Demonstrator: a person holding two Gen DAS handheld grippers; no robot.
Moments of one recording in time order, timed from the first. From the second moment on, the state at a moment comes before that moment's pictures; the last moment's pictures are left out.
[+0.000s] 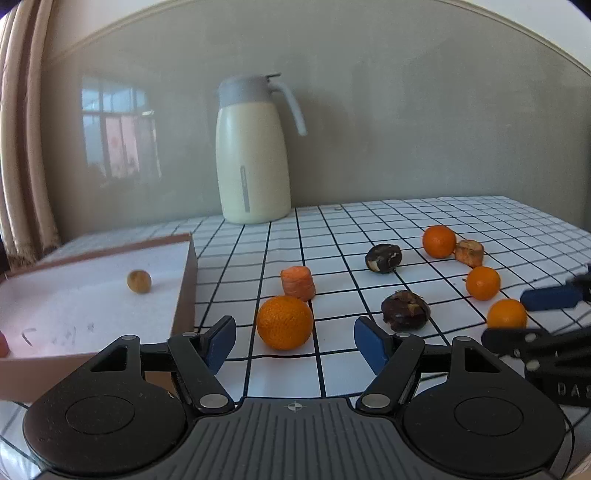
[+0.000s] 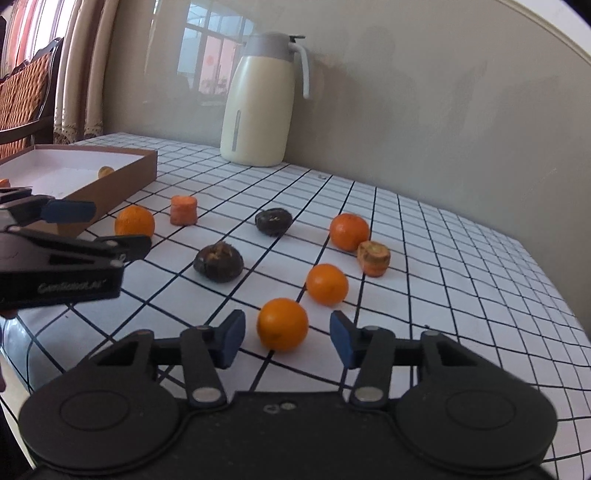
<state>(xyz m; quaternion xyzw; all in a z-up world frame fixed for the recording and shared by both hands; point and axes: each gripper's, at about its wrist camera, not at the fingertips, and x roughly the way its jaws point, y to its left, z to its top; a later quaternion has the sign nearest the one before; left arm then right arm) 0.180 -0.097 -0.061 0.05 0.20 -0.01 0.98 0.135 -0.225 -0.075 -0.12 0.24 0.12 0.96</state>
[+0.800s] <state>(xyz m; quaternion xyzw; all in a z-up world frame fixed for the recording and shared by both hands) 0.211 -0.099 -0.071 0.03 0.24 0.01 0.97 0.153 -0.234 -0.075 -0.07 0.25 0.11 0.96</state>
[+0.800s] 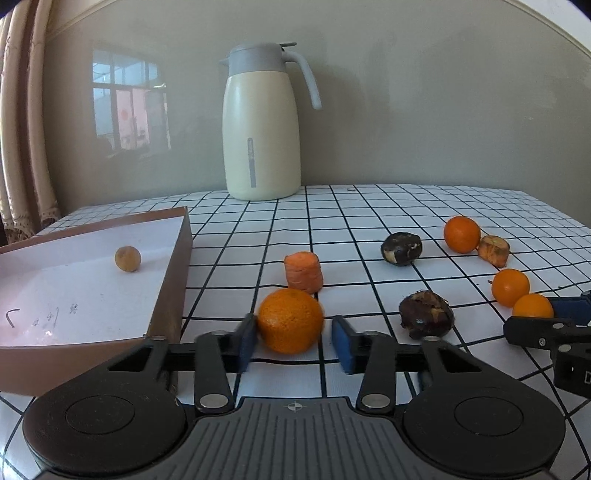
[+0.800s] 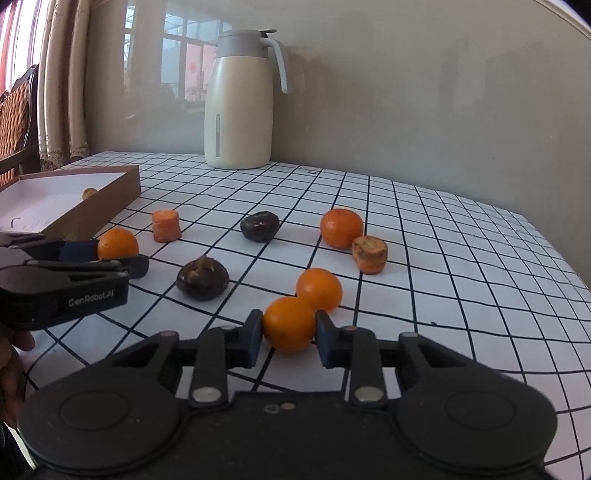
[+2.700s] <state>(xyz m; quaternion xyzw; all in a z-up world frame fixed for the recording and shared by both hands) 0.101 0.033 0.010 0.02 0.13 0.11 0.99 0.102 -0.115 0.004 -0.06 0.09 0.25 0.96</state>
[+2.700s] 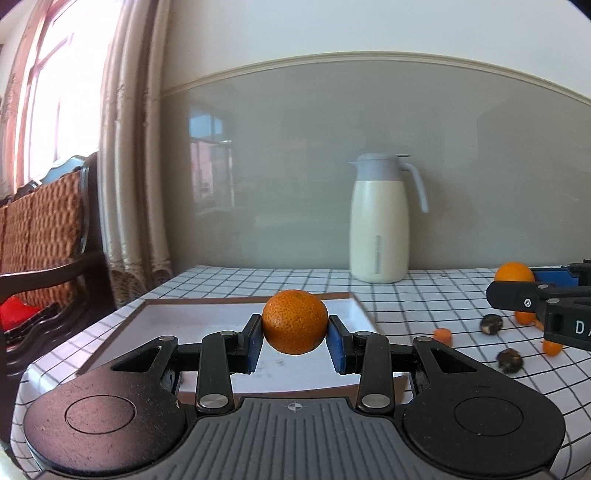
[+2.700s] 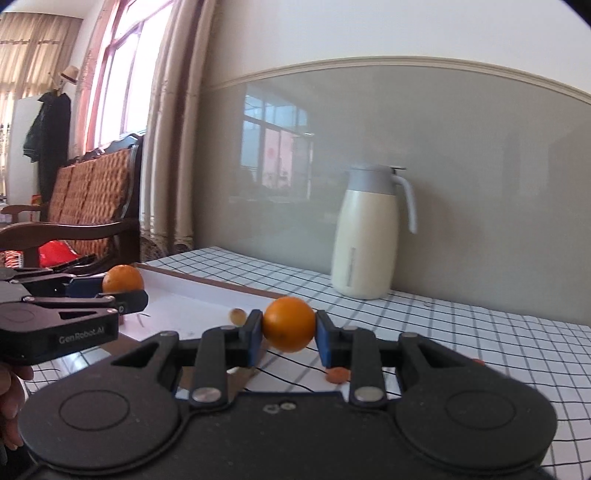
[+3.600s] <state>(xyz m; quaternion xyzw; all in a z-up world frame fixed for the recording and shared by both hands) 0.120 0.121 0.013 0.00 0.12 0.19 0.98 0.140 -0.041 0.018 -0.08 0.08 0.30 0.95</state>
